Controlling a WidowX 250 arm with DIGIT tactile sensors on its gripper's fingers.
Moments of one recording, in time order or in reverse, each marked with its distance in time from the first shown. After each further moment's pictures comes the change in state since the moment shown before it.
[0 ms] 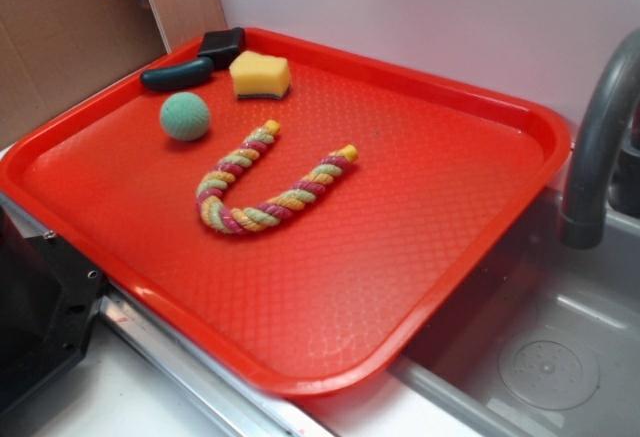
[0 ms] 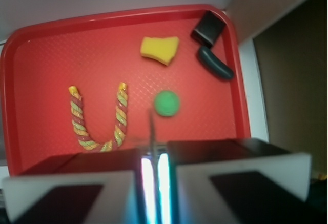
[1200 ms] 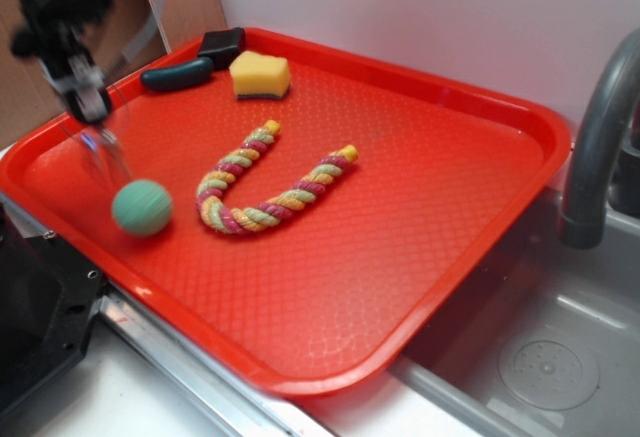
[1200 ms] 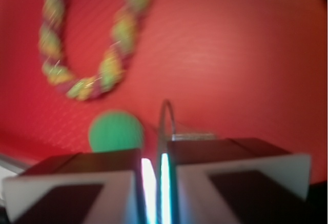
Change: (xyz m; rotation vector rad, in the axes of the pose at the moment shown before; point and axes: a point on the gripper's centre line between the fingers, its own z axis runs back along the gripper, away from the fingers) arm -0.064 0.038 -0.110 -0.188 0.111 -0.103
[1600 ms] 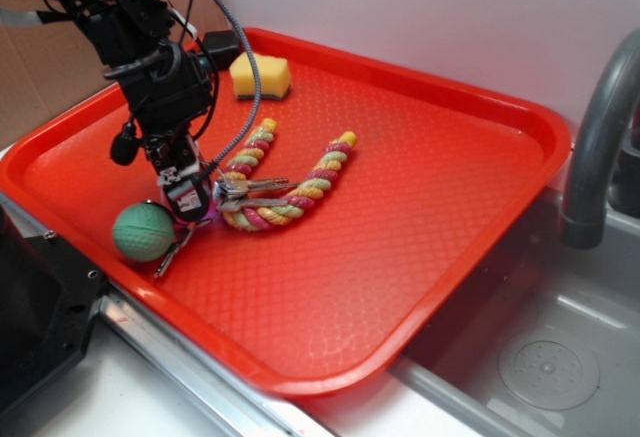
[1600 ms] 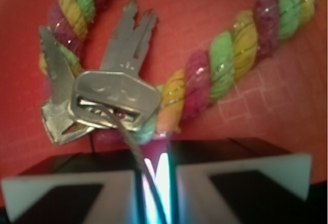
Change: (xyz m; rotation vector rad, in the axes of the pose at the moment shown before) arm 0.027 -0.058 -0.106 -0.077 -0.003 -0.479
